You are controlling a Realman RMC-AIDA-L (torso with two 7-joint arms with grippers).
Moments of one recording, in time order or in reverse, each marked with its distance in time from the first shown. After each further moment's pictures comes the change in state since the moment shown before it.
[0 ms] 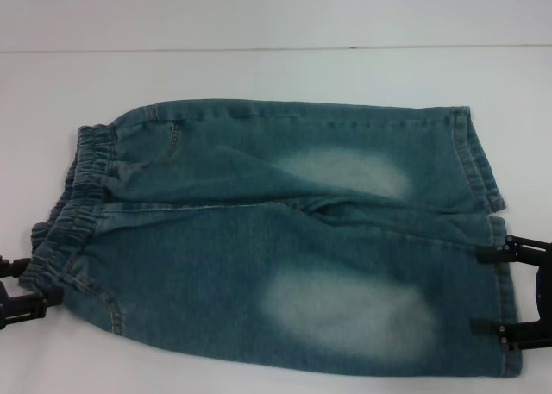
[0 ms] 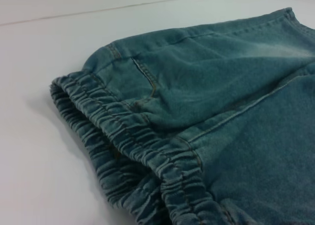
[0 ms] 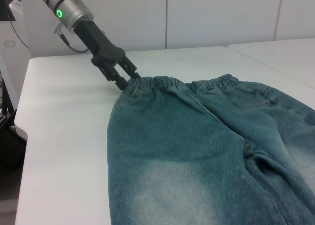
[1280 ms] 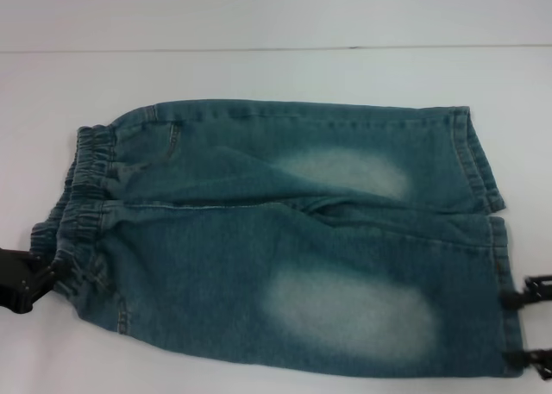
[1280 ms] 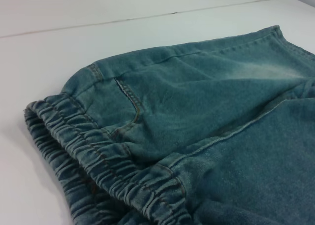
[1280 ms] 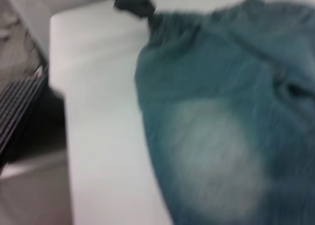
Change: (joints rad) left arm -0.028 -0.036 0.028 0.031 -0.017 0.004 -0.055; right arm 0.046 -0.012 -0.073 -0.163 -0.187 -0.094 0.298
